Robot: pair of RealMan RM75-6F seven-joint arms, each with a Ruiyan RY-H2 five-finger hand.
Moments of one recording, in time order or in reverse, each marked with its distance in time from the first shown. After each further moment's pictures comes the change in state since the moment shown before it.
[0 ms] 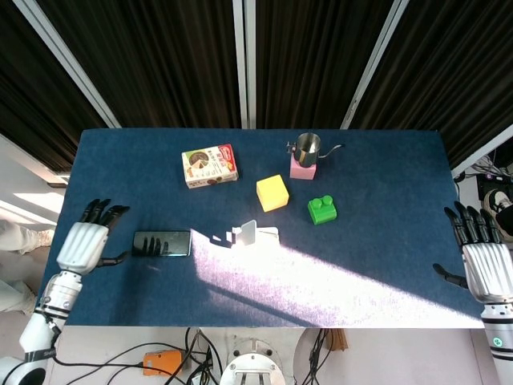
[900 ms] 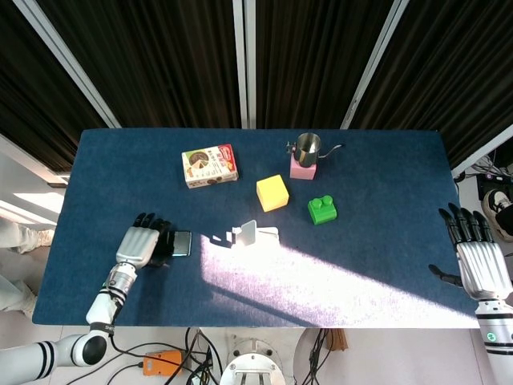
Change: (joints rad) left arm -0.185 -0.282 0.014 0.097 -0.413 -0.180 0.371; right arm 0.021 -0.018 0.001 0.007 0.050 -0.061 0.002
